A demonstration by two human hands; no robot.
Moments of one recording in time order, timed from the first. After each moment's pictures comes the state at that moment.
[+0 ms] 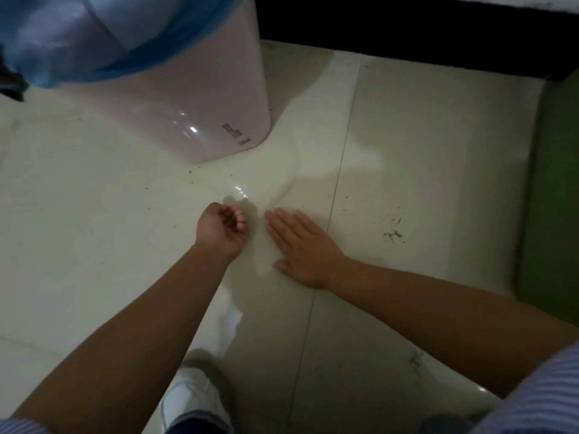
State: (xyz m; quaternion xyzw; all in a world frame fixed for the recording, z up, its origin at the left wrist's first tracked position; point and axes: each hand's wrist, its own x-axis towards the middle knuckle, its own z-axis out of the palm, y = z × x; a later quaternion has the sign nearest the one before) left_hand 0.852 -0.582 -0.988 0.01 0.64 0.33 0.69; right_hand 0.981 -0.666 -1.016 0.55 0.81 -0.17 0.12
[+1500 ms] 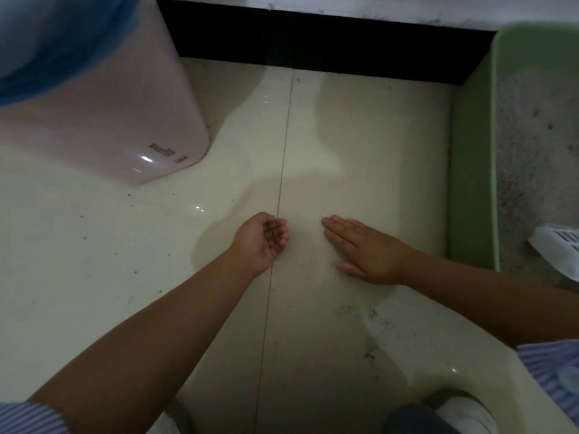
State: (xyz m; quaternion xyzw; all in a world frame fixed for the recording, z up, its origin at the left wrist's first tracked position) left_hand 0.960 -0.623 -0.986 0.13 0.62 0.12 0.77; right_hand 1.137 -0.736 -1.023 0.56 0.81 -0.16 0.07
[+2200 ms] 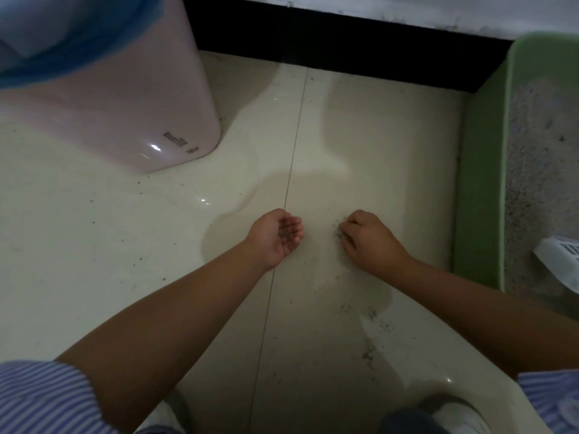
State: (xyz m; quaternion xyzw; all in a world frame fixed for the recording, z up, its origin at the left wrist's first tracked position) left_hand 0.968 -0.628 -0.986 0.14 0.61 0.10 0.77; right_hand 1.117 -0.721 -1.012 0.71 0.67 -0.20 -0.07
